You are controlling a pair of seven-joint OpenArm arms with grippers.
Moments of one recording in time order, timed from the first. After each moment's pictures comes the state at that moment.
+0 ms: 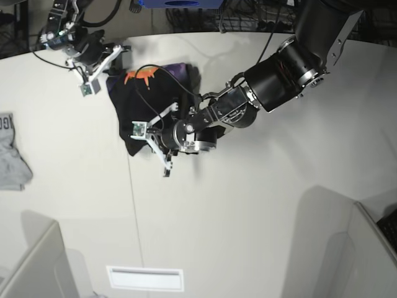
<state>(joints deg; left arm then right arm) -28.1 -5.9 60.4 67.1 9.6 -30.0 22.8 -28.1 1.9 20.2 105.0 21.6 29.4 -55.7</state>
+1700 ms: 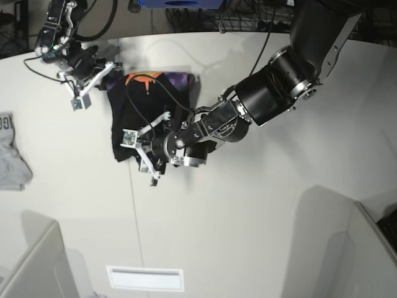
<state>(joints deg) -32.8 -2.3 60.3 62.8 8.8 -35.4 20.6 -23.2 5.0 20.0 102.2 21.6 24.8 -55.6</state>
